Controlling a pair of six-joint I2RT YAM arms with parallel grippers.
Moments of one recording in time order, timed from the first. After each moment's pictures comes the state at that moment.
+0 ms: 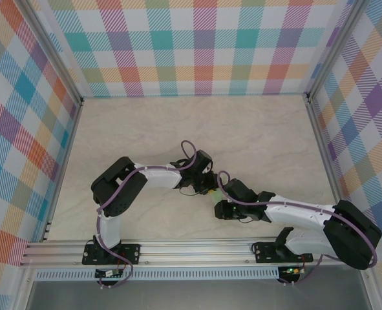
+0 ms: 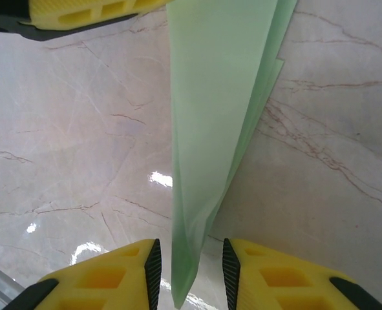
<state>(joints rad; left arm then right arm) -0.86 1.94 1.09 -0.06 0.37 -1.13 0.90 1.19 0.43 -0.29 -0.17 0.78</state>
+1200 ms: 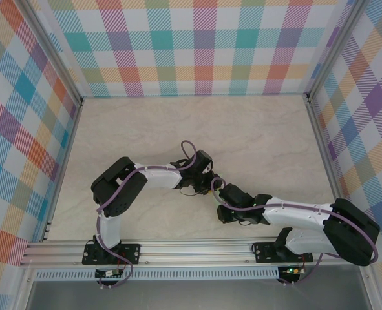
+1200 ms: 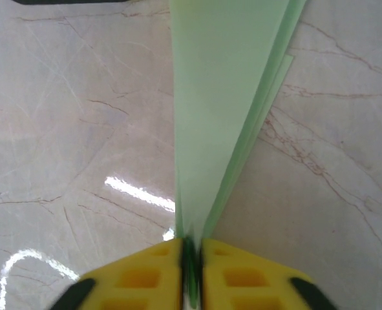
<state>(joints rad) -0.86 1.94 1.09 -0.06 0.36 -1.13 0.97 1.19 0.43 -0.32 -0.02 0.70</state>
